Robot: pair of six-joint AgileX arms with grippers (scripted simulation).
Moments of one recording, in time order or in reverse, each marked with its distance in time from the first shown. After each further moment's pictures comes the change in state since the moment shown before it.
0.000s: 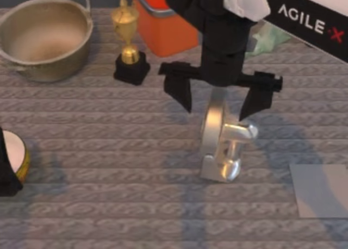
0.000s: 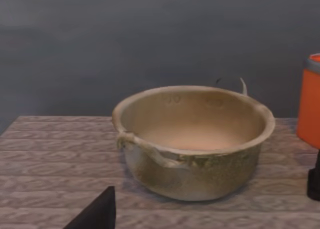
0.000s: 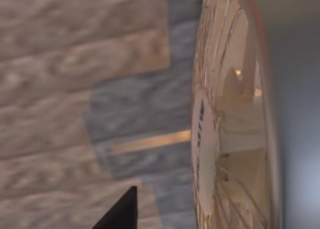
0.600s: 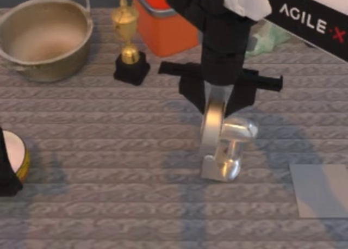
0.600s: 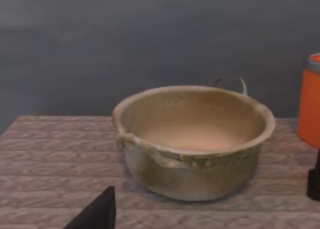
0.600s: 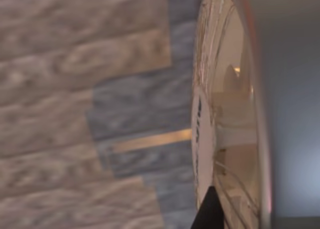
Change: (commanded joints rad) left arm 0.000 0.000 0.000 0.000 0.000 0.000; right arm 0.000 0.000 0.000 0.000 0.000 0.000
